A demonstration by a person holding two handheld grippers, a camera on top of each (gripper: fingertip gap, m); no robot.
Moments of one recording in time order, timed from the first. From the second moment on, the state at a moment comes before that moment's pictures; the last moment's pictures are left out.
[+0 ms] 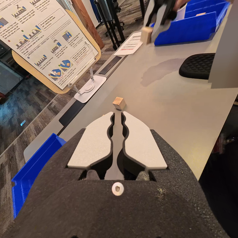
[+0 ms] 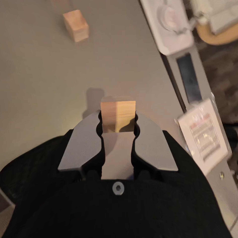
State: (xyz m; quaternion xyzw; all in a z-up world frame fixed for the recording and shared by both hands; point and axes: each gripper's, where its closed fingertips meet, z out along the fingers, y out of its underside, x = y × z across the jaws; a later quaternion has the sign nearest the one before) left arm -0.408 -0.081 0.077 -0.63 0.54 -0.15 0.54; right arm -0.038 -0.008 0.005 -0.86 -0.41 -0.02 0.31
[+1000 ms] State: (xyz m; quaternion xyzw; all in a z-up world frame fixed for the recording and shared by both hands) left arm -0.399 -0.090 0.071 -0.62 0.55 -0.15 0.54; right arm 0.301 -0.198 -0.136 -0.98 0.12 -0.04 0.14
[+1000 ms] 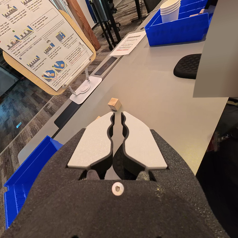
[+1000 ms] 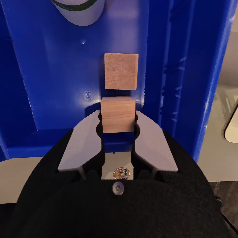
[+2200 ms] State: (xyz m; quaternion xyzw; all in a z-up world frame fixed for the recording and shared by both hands) left arm -0.395 -0.090 0.074 -0.62 0.55 -0.15 0.54; right arm 0.307 -0.199 -0.148 -0.99 0.11 -0.04 0.01
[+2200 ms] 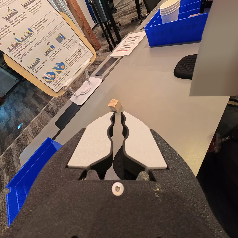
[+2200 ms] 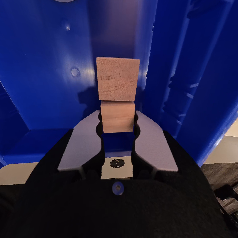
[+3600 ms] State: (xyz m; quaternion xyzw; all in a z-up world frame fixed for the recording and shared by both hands) left arm -0.410 -0.103 0.084 -0.61 0.54 -0.14 0.56; right arm 0.286 -0.078 -0.084 -0.91 0.12 -0.08 0.39
